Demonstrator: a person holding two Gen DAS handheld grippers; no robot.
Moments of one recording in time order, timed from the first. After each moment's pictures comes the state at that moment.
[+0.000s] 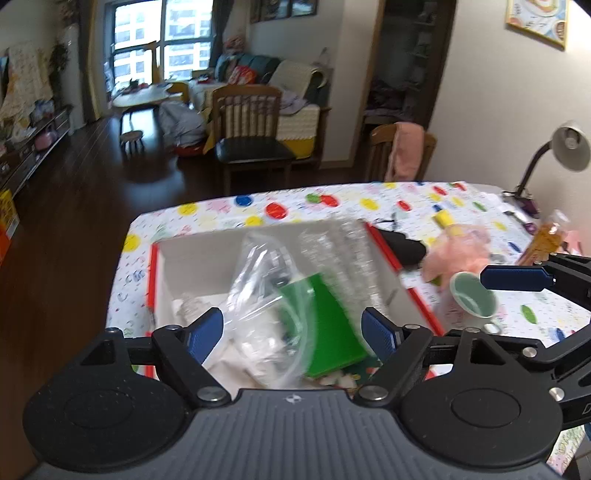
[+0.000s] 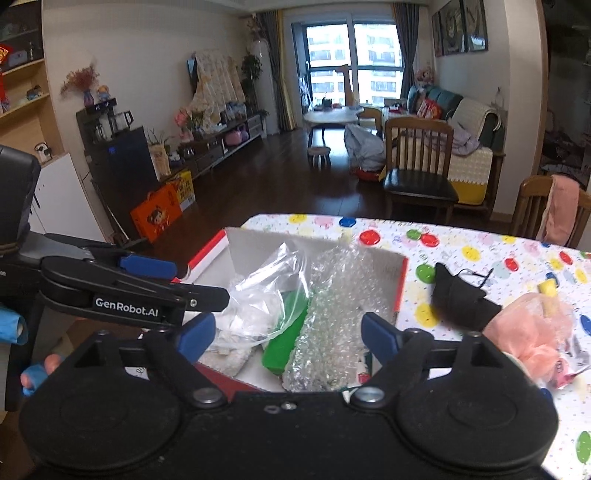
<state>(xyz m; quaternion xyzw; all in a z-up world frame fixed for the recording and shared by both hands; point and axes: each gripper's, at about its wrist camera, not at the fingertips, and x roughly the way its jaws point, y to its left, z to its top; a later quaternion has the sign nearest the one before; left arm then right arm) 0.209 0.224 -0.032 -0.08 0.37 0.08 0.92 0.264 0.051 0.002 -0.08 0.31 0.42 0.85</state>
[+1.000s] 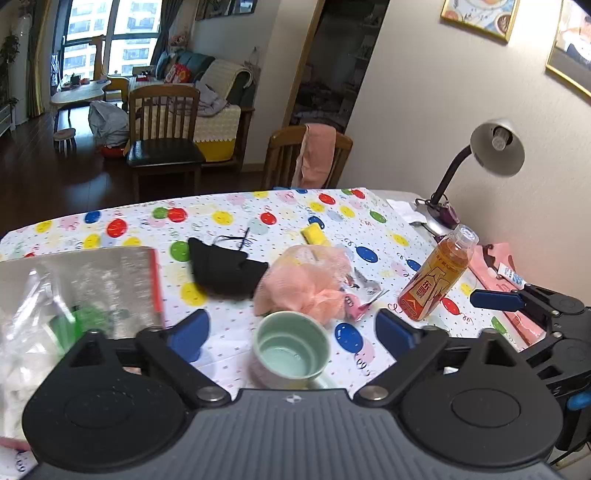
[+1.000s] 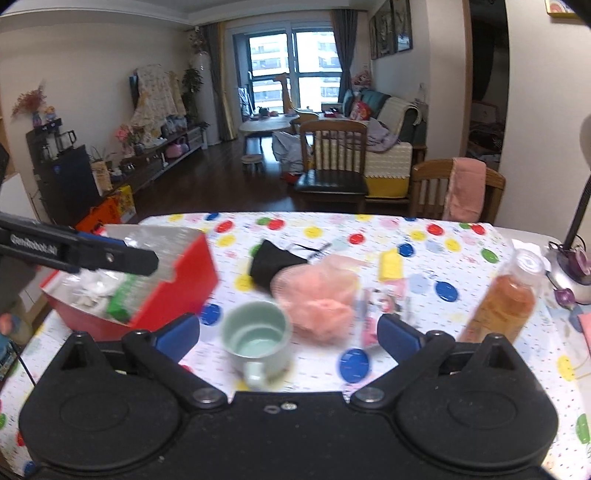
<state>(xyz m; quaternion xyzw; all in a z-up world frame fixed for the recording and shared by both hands) 0.296 0.046 -0.017 -0.12 0.35 -0.02 0.93 0.350 -0.171 -0.007 -0.08 0.31 0.34 0.88</state>
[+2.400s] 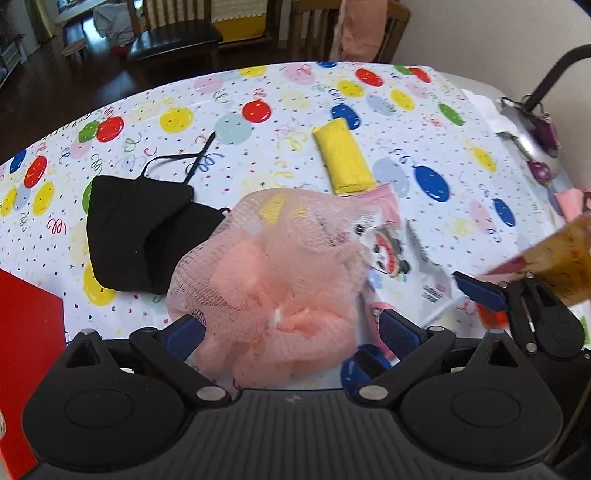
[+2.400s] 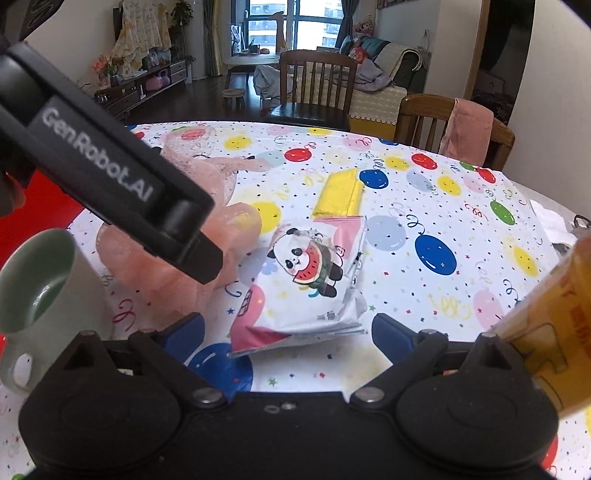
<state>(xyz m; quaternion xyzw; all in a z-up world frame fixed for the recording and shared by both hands) 0.524 -0.037 -0.133 -0.10 0.55 0.04 0.83 0.503 -0.164 -0.151 -0.16 0.38 0.33 0.85</state>
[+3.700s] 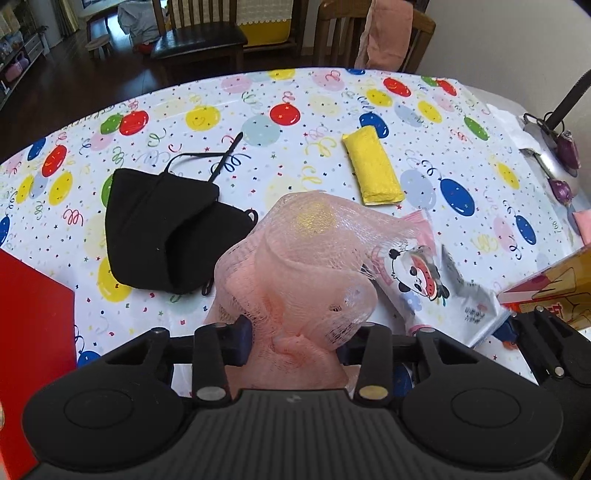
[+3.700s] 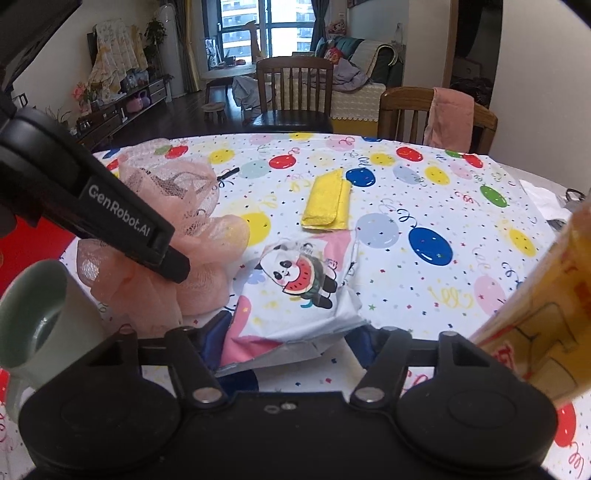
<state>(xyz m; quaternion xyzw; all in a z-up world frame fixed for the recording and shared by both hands) 0.526 -0.025 -0.145 -0.11 0.55 0.09 0.83 0.503 -0.168 -0.147 -0.11 0.38 0.30 0.87</state>
